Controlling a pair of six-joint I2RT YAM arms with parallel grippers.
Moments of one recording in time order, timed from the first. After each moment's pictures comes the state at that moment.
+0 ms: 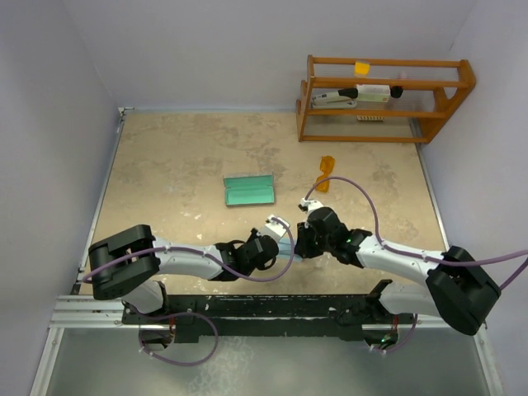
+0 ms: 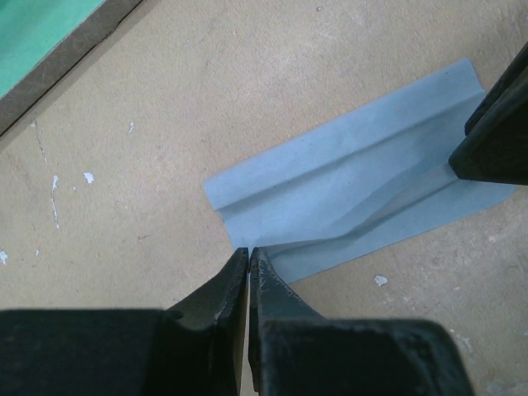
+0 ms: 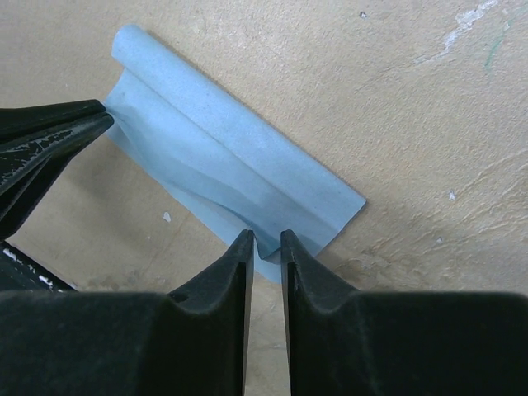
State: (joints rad) left arm -1.21 1.55 0.64 0.12 -0.56 -0.30; right arm 0.77 1.22 0.47 -0.11 -0.04 0.49
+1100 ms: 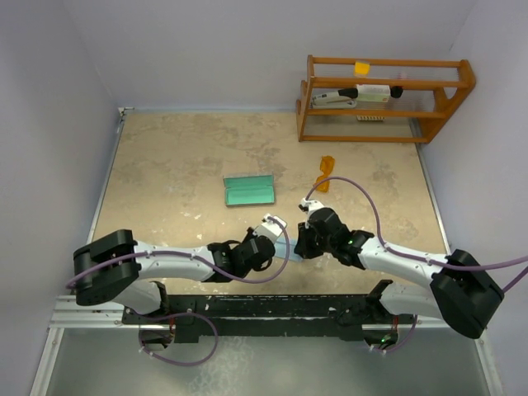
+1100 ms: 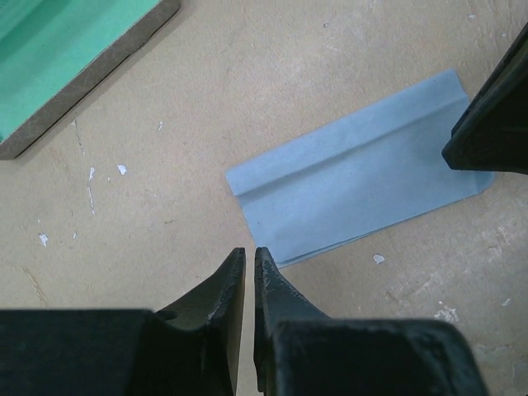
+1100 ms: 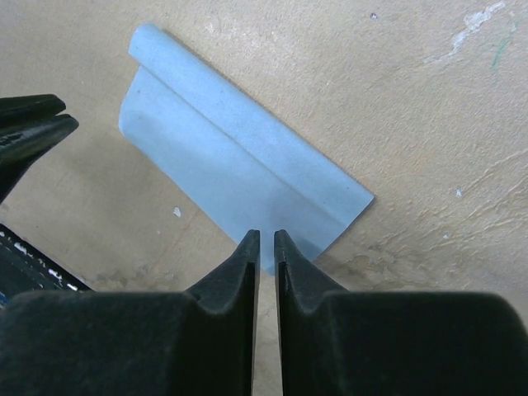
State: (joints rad) left arm -1.23 1.45 0.64 0.02 -0.59 -0.31; right arm 0.78 1.18 0.46 -0.12 -0.04 0.49
